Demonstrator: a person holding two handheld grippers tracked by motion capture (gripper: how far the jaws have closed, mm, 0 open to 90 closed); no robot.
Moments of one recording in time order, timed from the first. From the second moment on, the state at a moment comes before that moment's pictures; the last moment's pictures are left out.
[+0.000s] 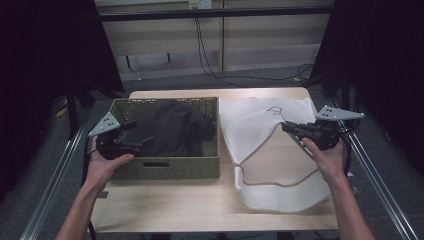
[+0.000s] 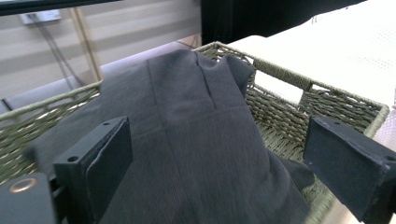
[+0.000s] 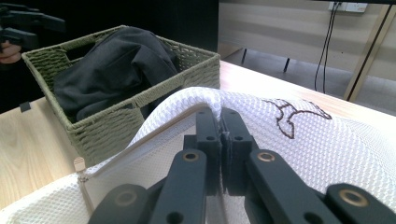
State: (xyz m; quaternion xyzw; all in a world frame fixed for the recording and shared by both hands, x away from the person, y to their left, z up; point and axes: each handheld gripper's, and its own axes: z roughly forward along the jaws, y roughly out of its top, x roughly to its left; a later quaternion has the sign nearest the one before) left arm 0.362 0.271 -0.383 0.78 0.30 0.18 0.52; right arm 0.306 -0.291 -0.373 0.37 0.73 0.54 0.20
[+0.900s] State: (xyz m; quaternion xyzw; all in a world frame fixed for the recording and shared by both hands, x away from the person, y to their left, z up) left arm 0.469 0.220 -0.412 0.82 0.30 0.09 0.48; right arm 0.311 -0.282 -0.385 0.37 0.74 0.52 0.18
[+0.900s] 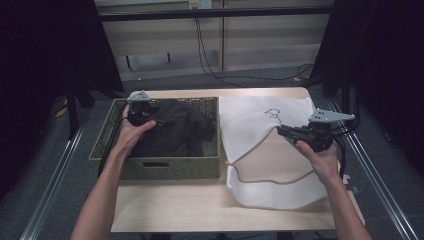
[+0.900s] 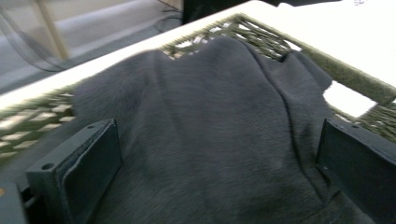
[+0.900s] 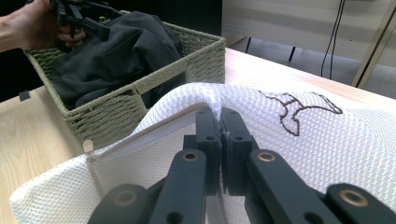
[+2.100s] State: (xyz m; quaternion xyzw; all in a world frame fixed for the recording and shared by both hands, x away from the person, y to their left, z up) left arm 0.470 0.179 -0.460 0.92 0.24 0.10 0.28; right arm 0.315 -0.284 -0.389 0.38 0.75 0.51 0.18
